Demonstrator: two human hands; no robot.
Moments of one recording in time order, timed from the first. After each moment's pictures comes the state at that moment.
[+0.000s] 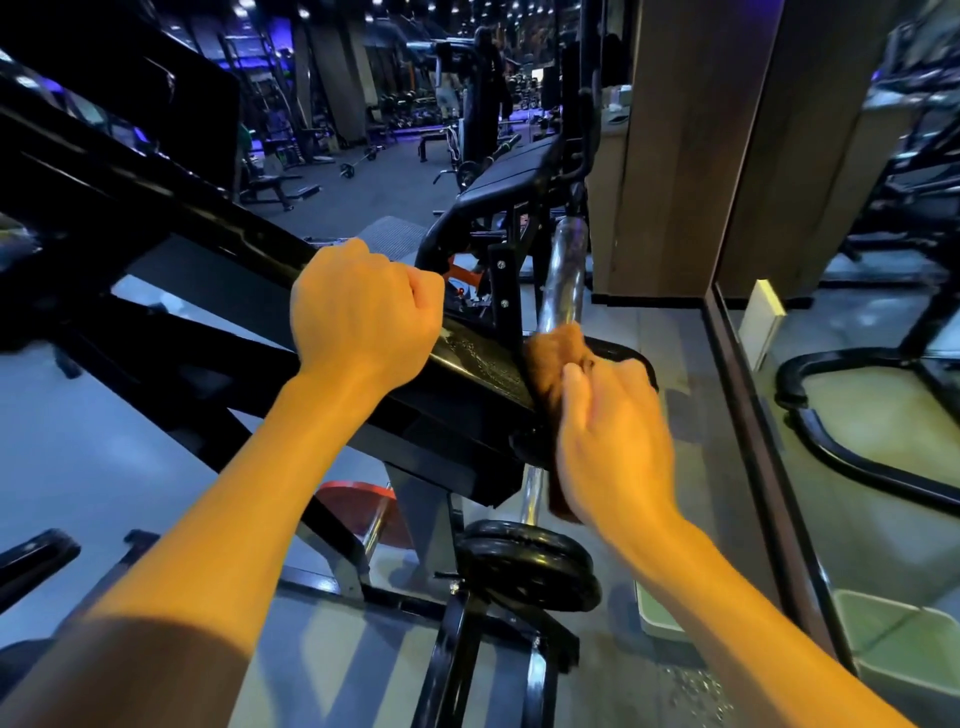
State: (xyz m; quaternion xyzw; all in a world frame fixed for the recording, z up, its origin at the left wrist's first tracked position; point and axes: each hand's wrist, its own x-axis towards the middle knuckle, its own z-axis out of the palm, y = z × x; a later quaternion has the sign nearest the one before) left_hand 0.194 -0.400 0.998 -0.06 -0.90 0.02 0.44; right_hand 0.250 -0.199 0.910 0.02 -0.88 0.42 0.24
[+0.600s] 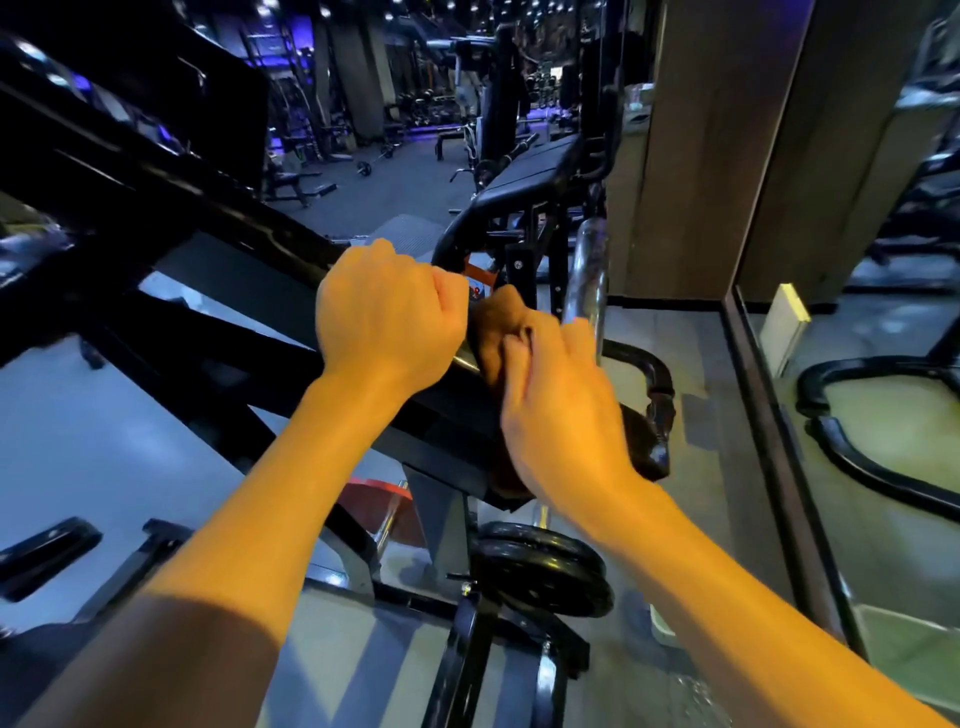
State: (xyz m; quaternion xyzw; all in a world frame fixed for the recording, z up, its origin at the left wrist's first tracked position) left_hand 0.193 -0.401 0.996 -0.05 -0.90 0.01 0.43; right_hand 0.236 -0.243 0.933 0.12 -0.87 0.39 0.27
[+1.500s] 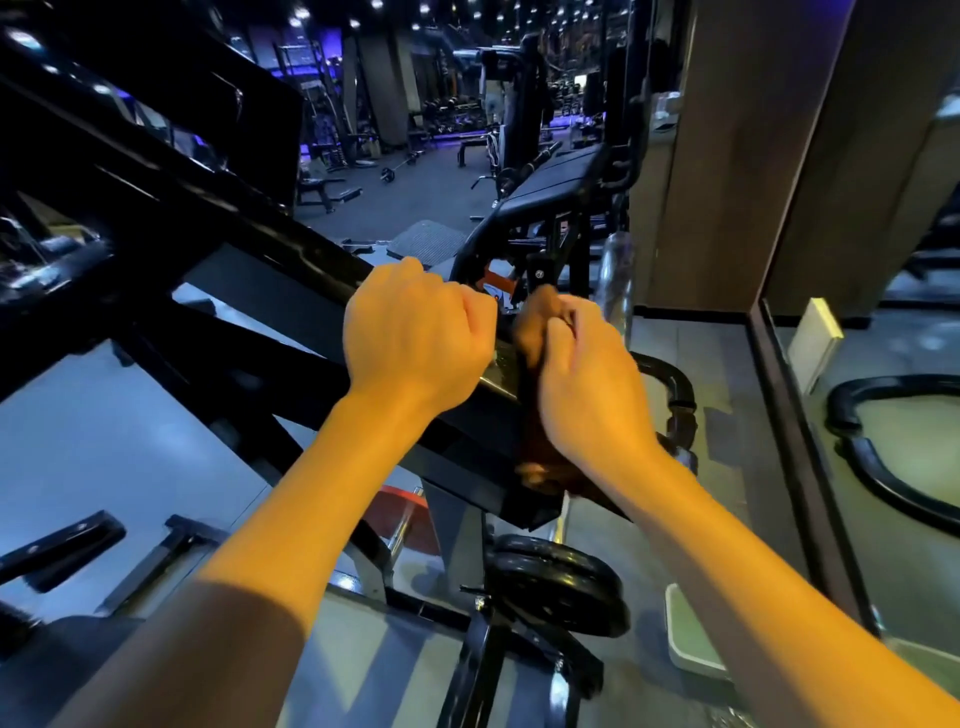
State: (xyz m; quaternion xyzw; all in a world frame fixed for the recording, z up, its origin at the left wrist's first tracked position) left_hand 0.192 -0.401 0.994 -0.07 -0.89 0.02 0.45; right_hand 0.201 -0.243 0.951 0.09 -0.84 0.50 0.18
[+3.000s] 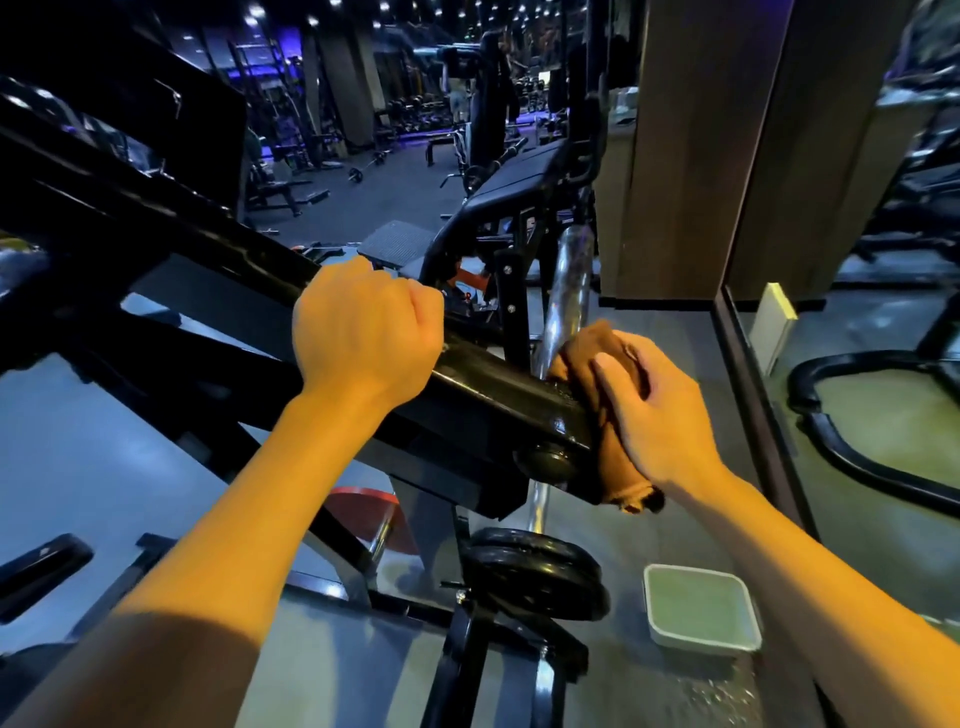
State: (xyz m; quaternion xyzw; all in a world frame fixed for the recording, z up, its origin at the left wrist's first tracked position) left_hand 0.192 -0.399 0.996 -0.06 -0.90 0.00 0.44; right_hand 0.190 -0.141 0.890 0.09 -0.82 0.53 0.19
